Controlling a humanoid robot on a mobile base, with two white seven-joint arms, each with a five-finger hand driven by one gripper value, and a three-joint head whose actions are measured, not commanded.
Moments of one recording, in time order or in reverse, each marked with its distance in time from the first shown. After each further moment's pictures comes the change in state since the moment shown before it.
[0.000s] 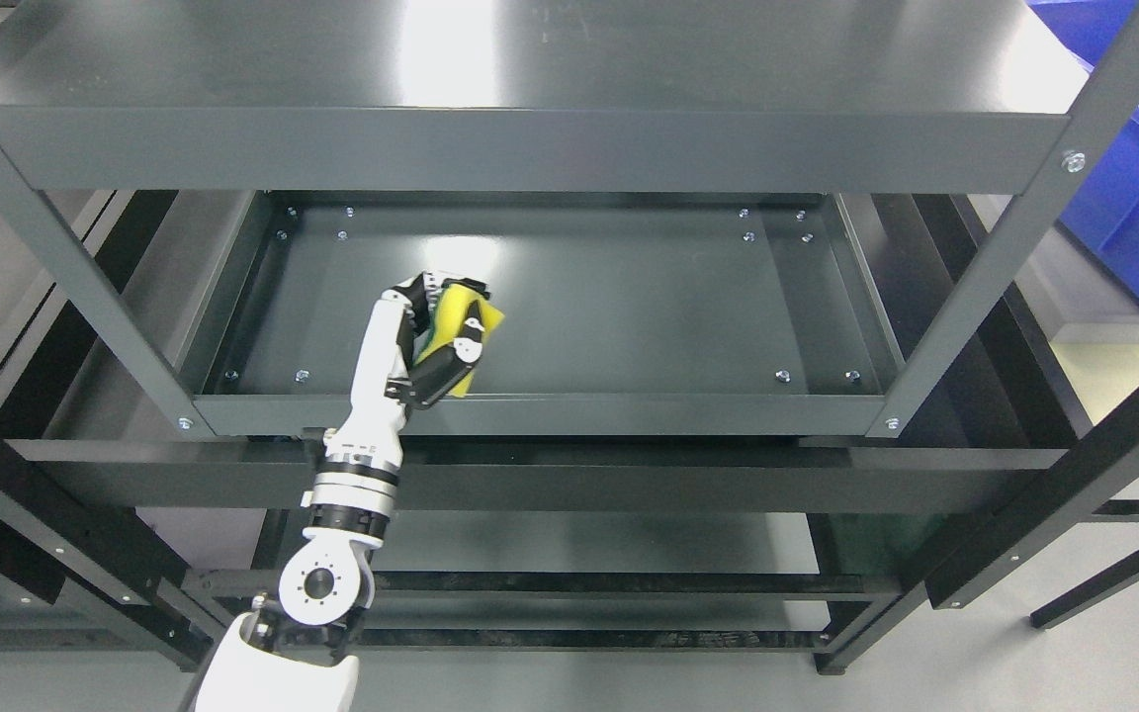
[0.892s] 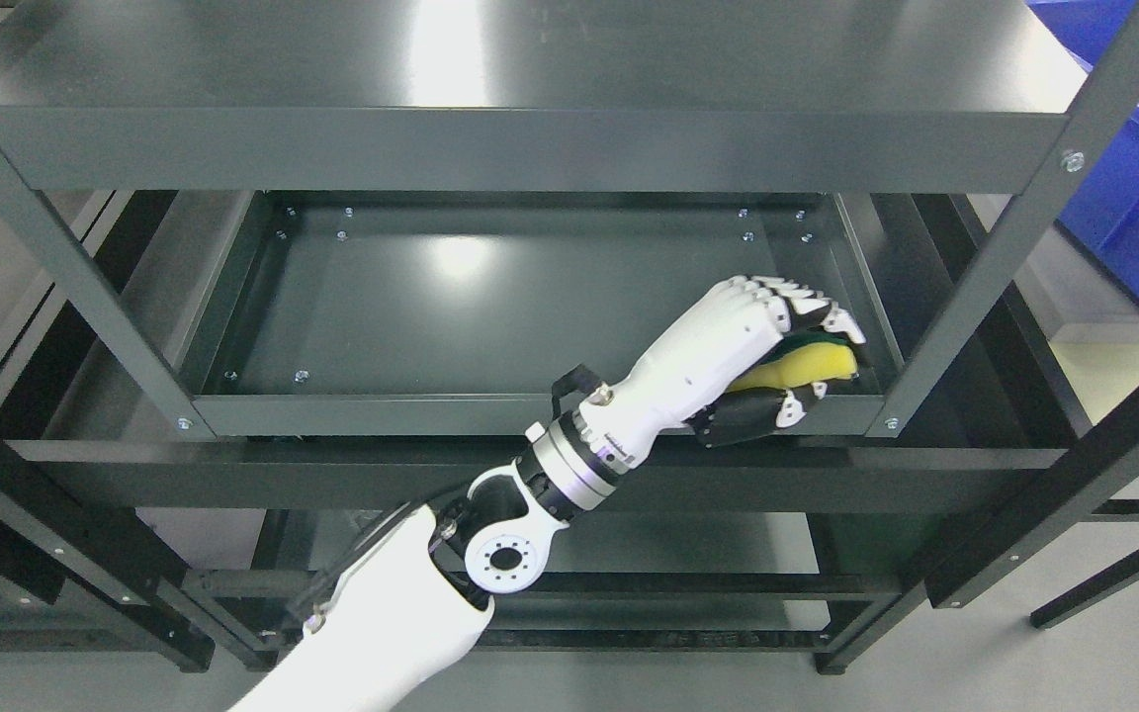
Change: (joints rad) left arm -0.307 0.030 -0.542 0.133 -0.310 -0.308 0.021; right arm 0.000 0.000 0.000 0.000 0.000 0.000 0.000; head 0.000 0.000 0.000
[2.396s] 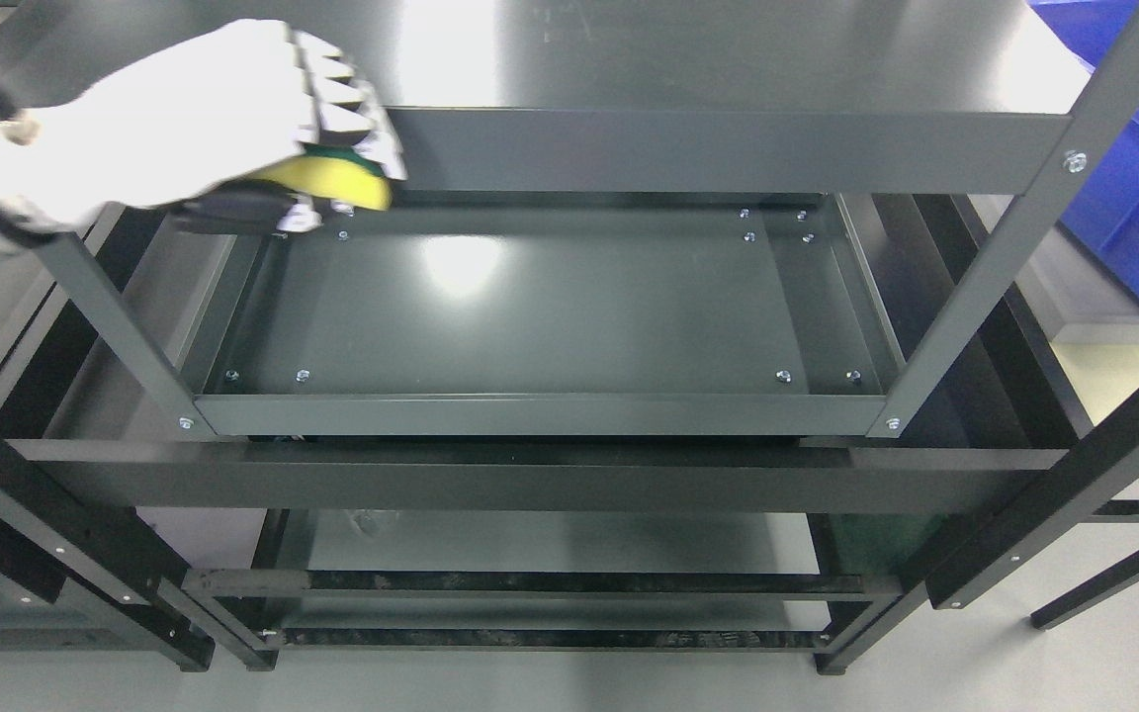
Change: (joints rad) left arm -0.342 0.509 0.513 -0.116 0.141 -0.429 -0.807; right arm 0.000 0.000 0.000 0.000 0.000 0.000 0.000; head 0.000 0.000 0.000
